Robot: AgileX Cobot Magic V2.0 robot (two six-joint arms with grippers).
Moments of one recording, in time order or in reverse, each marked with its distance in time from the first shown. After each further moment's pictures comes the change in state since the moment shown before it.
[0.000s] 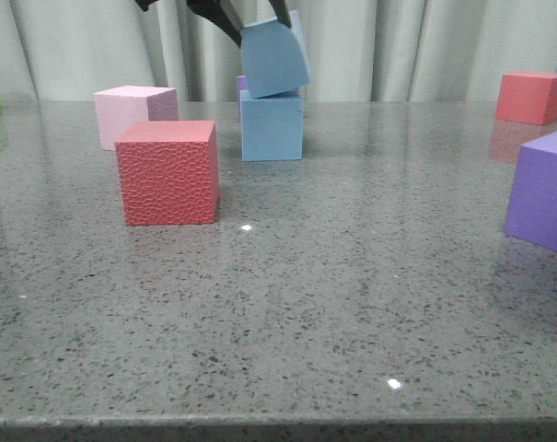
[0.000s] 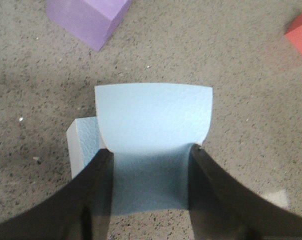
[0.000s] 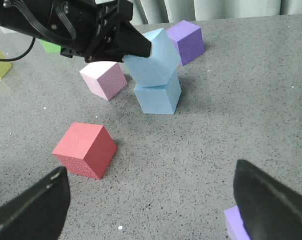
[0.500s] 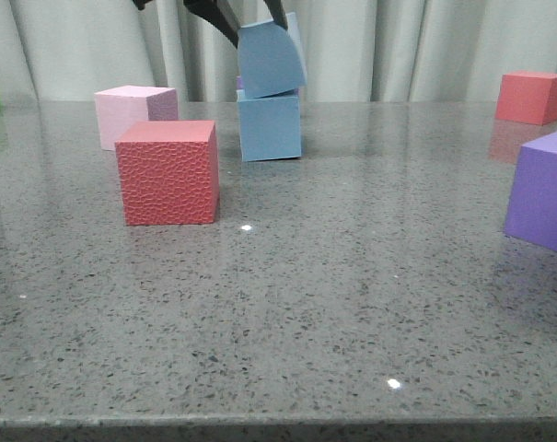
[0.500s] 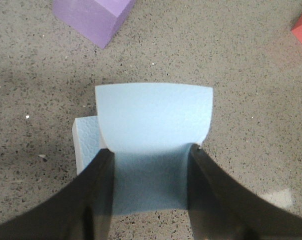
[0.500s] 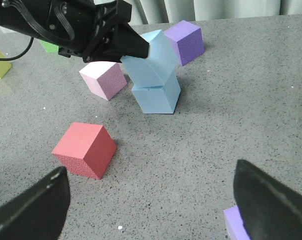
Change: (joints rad) left arm 0.000 0.000 -0.002 0.011 0.009 -0.001; right arm 0.000 0.000 0.000 -0.001 0.000 0.000
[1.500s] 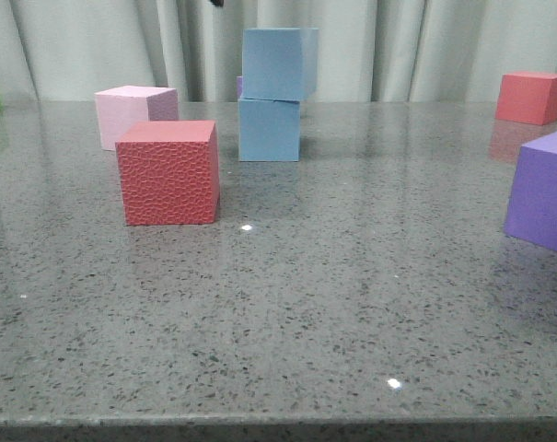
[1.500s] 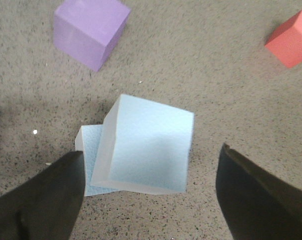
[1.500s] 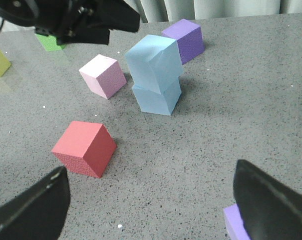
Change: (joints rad) left arm -0.040 -0.095 -0.002 0.084 0.008 -0.002; right arm 0.000 0.000 0.000 -0.002 0.003 -0.002
